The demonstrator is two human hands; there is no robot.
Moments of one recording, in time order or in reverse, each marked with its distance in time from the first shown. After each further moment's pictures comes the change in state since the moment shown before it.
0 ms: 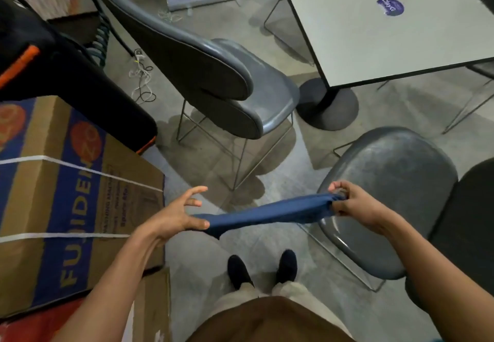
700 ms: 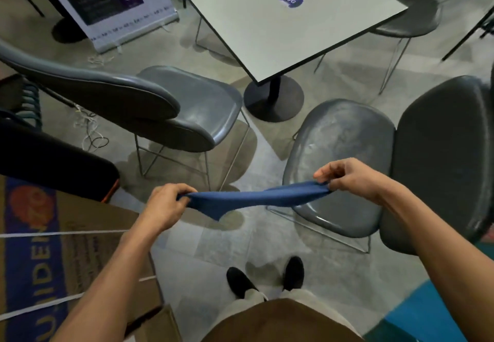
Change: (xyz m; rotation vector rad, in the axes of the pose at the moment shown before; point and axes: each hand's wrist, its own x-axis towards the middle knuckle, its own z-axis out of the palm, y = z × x) left_hand 0.025 0.086 0.047 0.747 0.193 0.338; right_hand -0.086 0.028 -0.067 -0.087 0.153 -0.043
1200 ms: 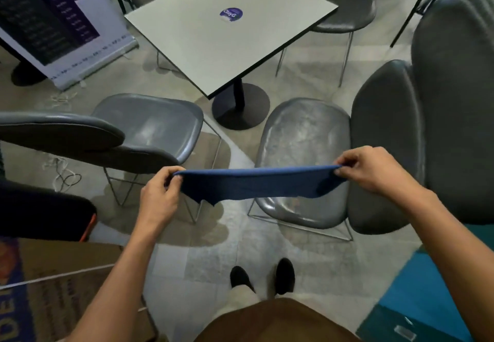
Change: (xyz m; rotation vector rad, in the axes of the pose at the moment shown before) left_hand 0.000 0.125 0.033 -0.338 0.310 0.210; right_hand -0.095 0.060 -0.083 -0.422 0.474 0.028
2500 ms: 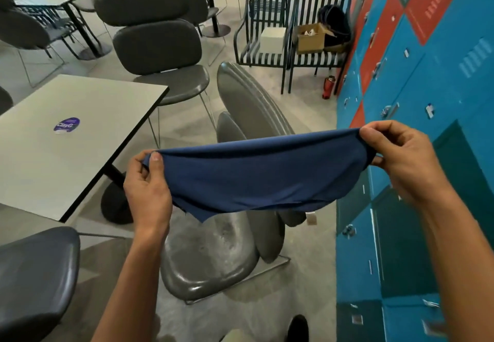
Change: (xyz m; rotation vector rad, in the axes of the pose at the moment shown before) left_hand -0.003 0.327 0.205 -0.570 -0.064 0.351; right_hand -0.192 0.201 -0.161 1.070 0.982 0.093
